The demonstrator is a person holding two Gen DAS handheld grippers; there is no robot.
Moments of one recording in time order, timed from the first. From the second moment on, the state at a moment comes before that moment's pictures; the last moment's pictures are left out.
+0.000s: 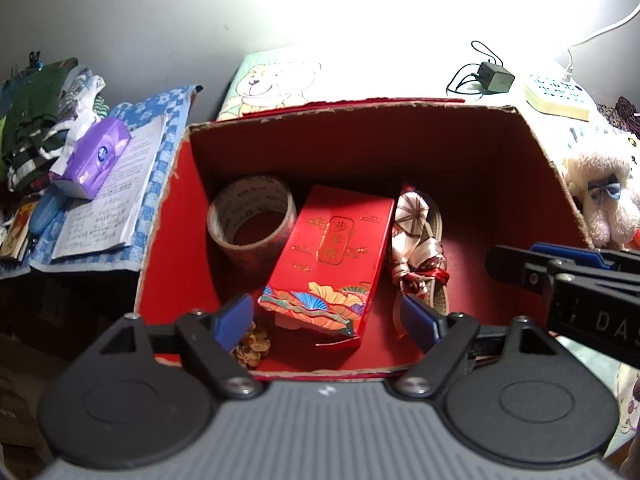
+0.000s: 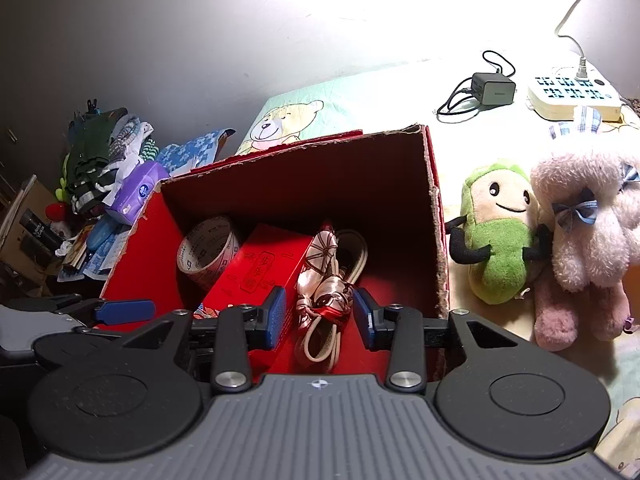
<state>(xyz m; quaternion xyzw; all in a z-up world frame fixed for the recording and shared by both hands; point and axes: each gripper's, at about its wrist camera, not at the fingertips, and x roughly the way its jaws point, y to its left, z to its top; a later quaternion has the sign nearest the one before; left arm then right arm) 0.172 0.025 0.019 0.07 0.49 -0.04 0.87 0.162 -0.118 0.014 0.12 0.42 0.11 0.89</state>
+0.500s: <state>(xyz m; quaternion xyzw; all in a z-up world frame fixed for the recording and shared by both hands) 0.143 0.009 0.049 0.06 0.46 -0.01 0.88 0.140 -0.142 0.038 0.14 0.39 0.16 0.90</state>
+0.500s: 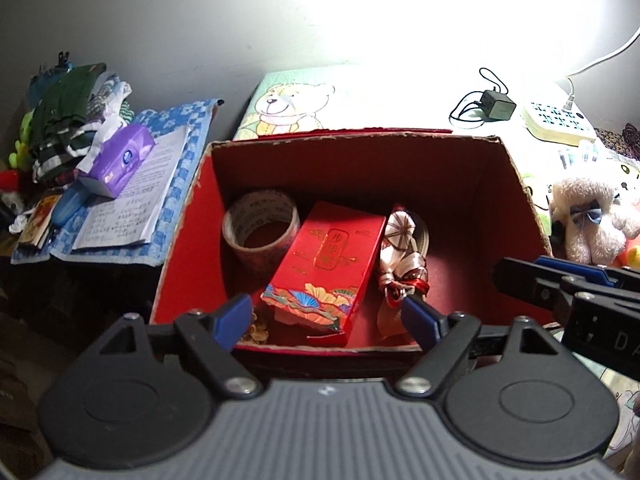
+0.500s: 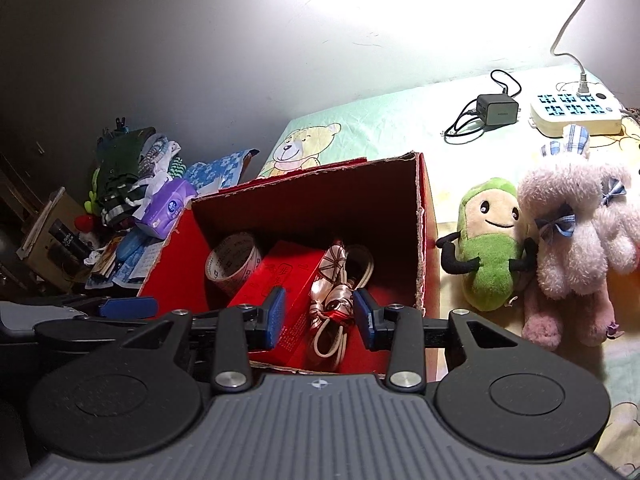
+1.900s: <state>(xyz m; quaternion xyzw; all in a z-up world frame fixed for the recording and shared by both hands) 0.097 0.060 -0.011 0.05 0.53 -0.02 0.85 0.098 -0.111 0.001 0.17 0.45 0.17 0.86</state>
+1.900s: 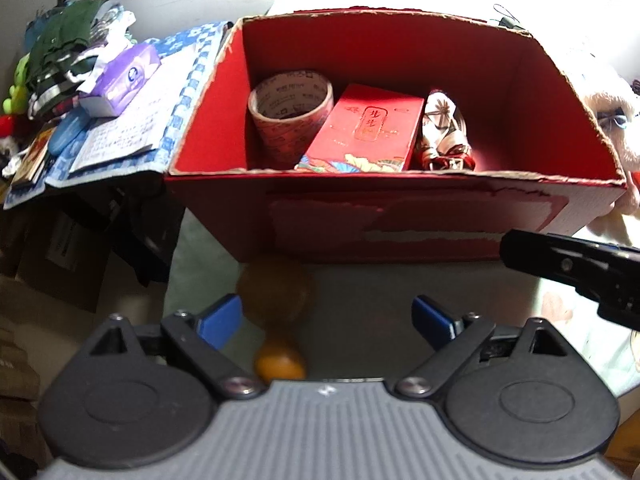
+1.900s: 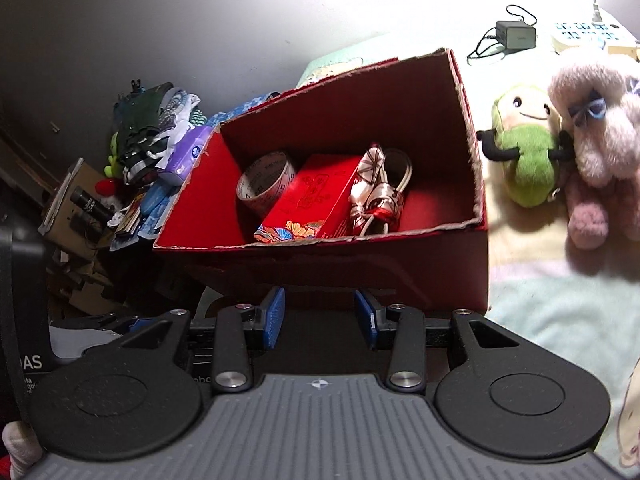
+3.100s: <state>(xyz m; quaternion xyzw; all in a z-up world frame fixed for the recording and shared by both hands) 0.088 0.155 -0.048 -0.03 0.54 -0.10 0.83 0.116 -0.015 -0.051 0.21 0.55 0.22 0.78</state>
